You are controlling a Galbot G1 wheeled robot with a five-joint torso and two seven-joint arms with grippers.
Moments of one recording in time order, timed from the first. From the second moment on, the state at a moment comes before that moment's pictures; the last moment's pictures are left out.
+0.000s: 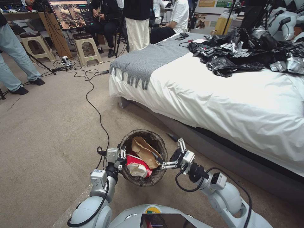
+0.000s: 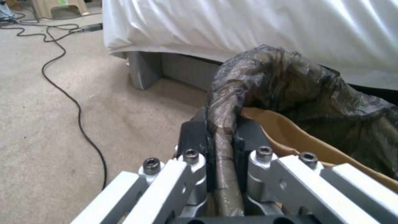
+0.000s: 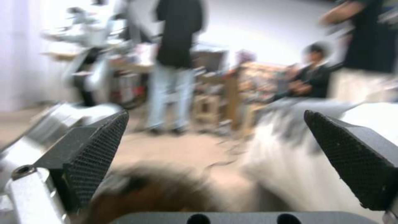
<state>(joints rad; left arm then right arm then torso) 1.77 -1.45 -0.37 -2.37 -0.08 0.31 -0.08 -1.58 1.05 0.39 2.21 0.36 0.37 -0.39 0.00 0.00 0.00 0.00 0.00</state>
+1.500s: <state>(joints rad) 1.75 -1.44 -0.40 -2.41 -0.13 0.32 -0.09 -1.81 1.35 0.56 2.24 0.16 0.36 -0.05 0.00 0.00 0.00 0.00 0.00</state>
